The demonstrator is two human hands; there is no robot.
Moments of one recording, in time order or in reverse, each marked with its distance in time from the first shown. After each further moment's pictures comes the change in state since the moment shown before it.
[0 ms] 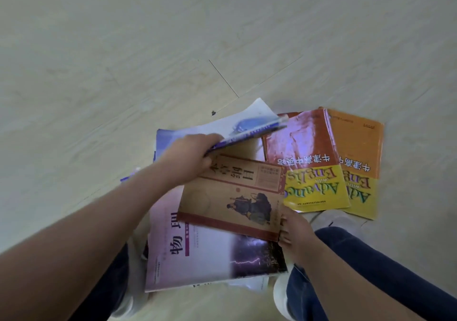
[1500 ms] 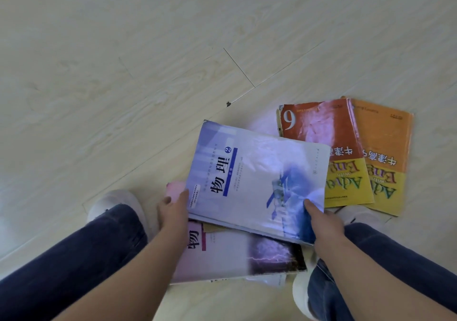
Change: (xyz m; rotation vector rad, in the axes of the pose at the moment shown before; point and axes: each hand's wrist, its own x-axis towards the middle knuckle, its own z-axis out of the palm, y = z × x) left_hand -0.063 -0.055 0.127 -1.375 0.304 -1.337; right_hand 0.022 0.007 -0.005 -0.067 0.323 -0.109
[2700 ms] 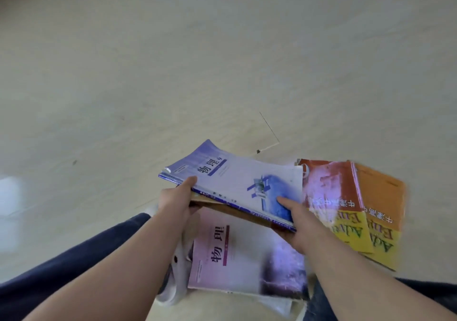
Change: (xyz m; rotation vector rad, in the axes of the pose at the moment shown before) left_hand -0.113 0.092 -0.078 -0.293 -0.054 0.207; right_hand -0.134 -0.078 0.034 0.202 -0.478 0.069
